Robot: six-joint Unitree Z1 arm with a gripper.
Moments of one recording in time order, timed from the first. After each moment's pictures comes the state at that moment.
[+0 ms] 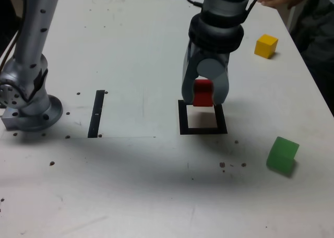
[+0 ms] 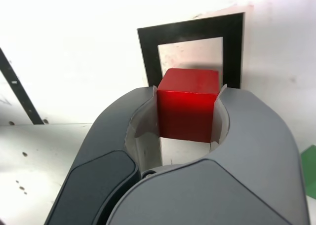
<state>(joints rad) -0.12 2.08 -1.72 1.38 0.06 -0.02</state>
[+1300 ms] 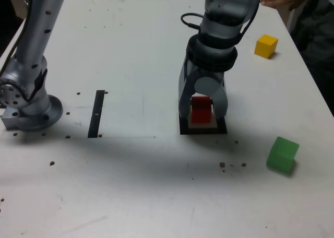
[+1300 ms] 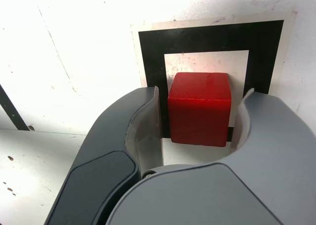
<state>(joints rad) -0.09 2.12 -1.60 1.26 0.01 -0.03</state>
